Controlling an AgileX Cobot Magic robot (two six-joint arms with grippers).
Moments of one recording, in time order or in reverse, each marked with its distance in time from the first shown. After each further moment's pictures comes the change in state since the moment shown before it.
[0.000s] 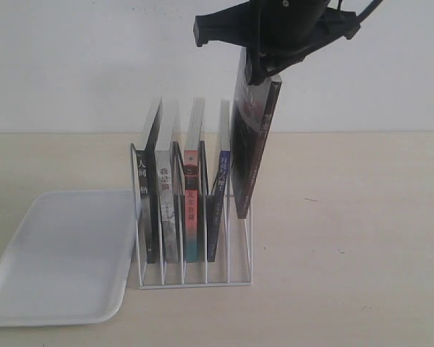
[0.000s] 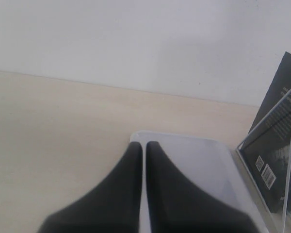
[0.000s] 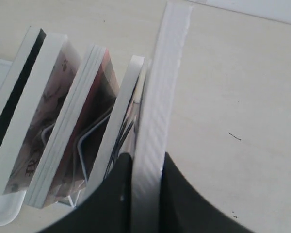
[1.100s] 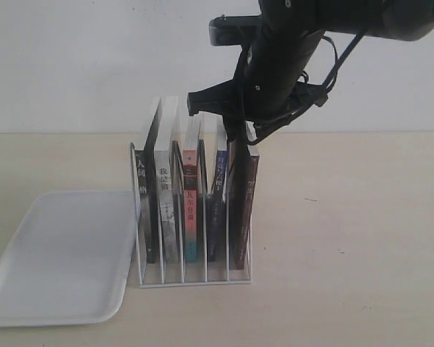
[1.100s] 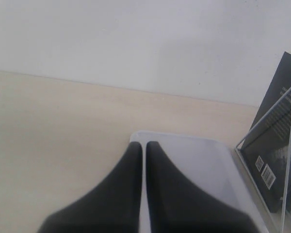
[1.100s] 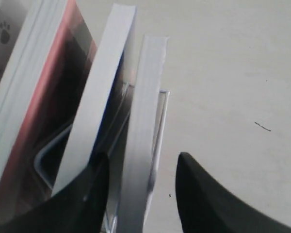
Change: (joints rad) left arm 0.000 0.000 0.000 0.000 0.000 0.000; right arm 0.000 0.113 0.158 -0.013 -0.193 0.080
